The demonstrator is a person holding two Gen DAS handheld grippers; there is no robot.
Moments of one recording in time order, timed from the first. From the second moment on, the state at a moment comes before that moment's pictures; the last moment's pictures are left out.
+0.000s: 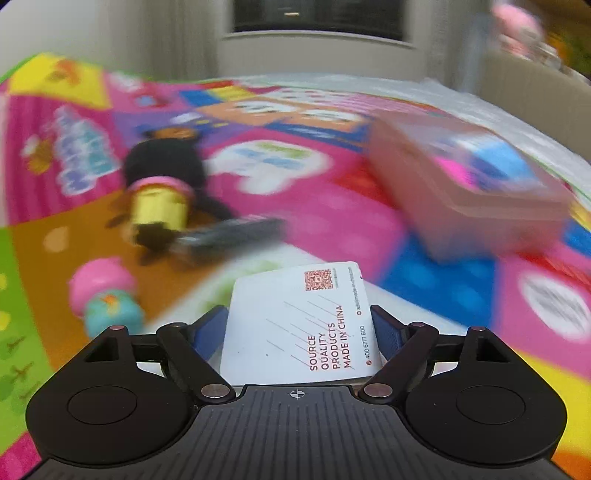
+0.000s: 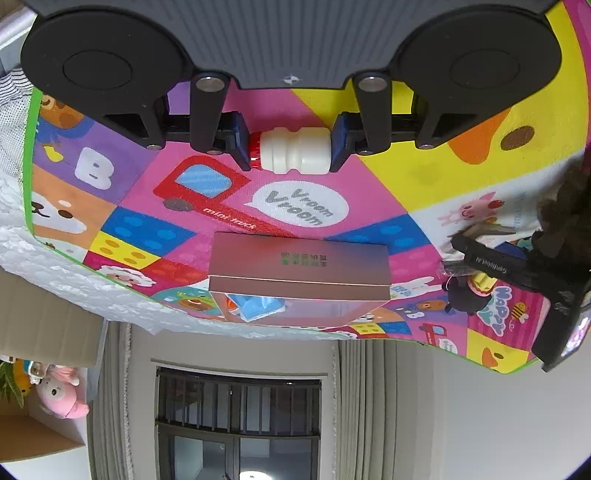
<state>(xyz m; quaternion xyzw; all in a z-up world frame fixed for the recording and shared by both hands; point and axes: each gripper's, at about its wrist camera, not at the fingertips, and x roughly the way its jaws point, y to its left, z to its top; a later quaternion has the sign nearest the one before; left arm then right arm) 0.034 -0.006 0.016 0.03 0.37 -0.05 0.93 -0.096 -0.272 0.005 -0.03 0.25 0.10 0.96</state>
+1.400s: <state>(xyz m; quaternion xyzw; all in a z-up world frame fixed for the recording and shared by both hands) -0.068 0.017 0.035 -0.02 0.35 -0.09 0.93 -0.099 -0.262 0.003 -0.04 0.26 0.11 0.96</state>
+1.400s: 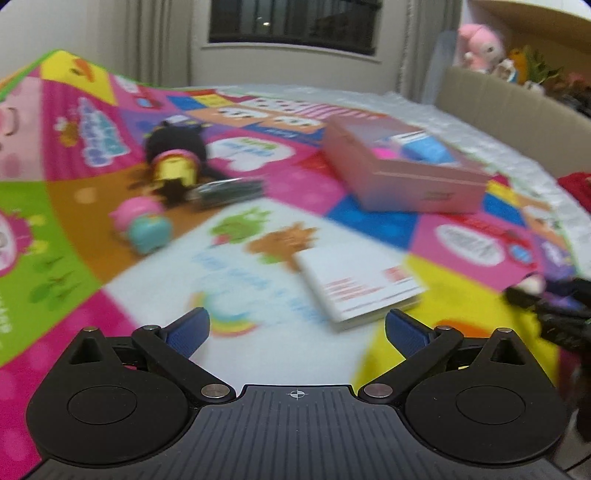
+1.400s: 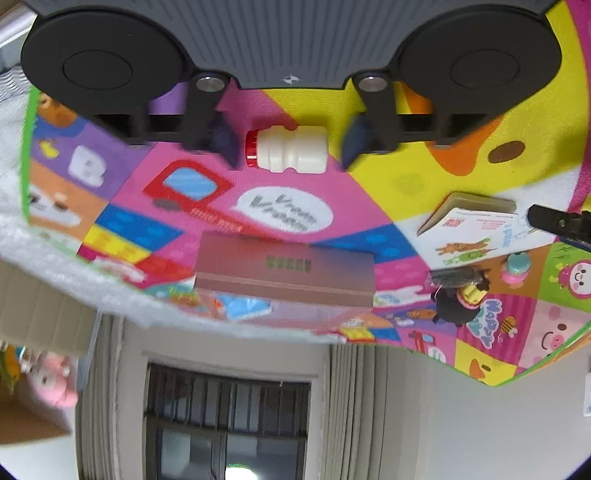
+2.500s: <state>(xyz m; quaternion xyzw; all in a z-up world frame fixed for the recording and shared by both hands) -0.027 -0.035 0.012 0.11 0.34 -0.08 0.93 -0.115 -0.263 -0.002 -0.06 0.24 0.11 0.96</state>
